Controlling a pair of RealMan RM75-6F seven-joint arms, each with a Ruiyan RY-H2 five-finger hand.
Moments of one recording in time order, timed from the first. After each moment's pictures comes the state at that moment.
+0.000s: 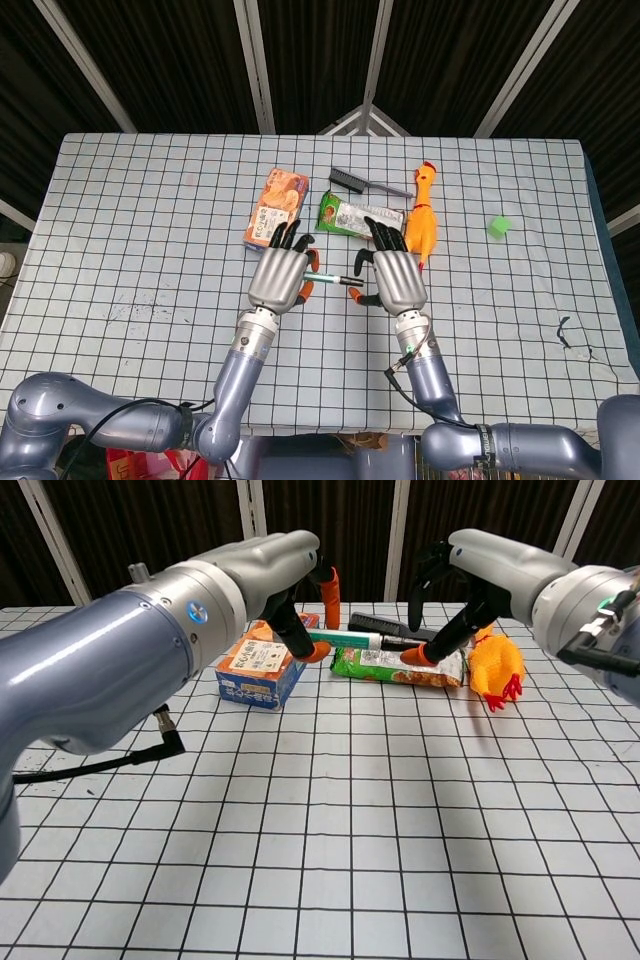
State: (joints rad) left arm -1.01 -1.84 -0.37 -1.73 0.73 1.40 0.90; right arm 0.73 -1.62 0.34 -1.83 -0.85 1.34 -0.56
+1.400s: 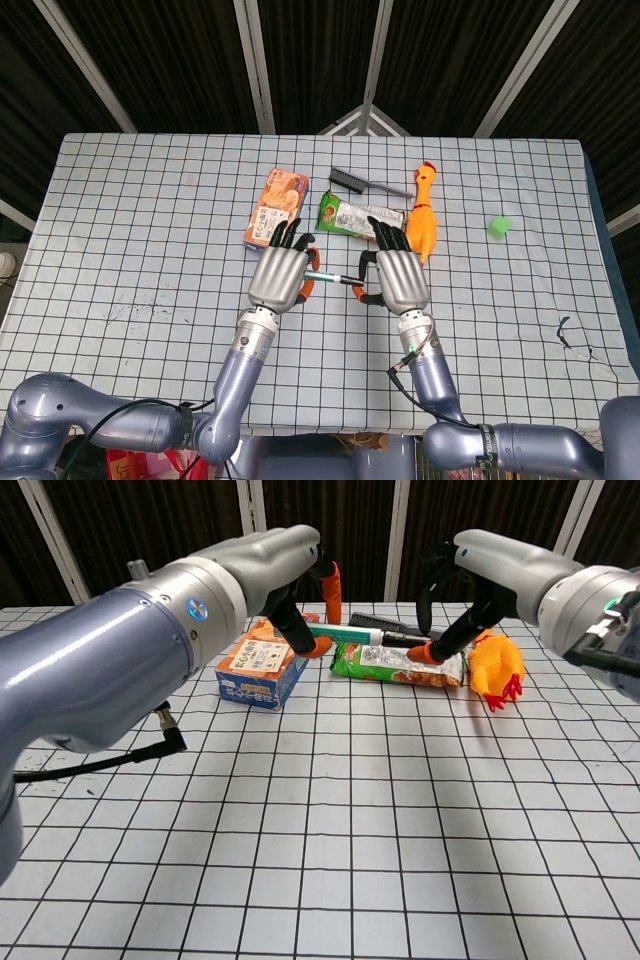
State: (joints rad) left arm -1.00 -1.85 -0.38 -1.73 0.75 1.39 0.89; right arm 0.72 -1.61 0.34 -1.83 -0.84 1.33 -0.56
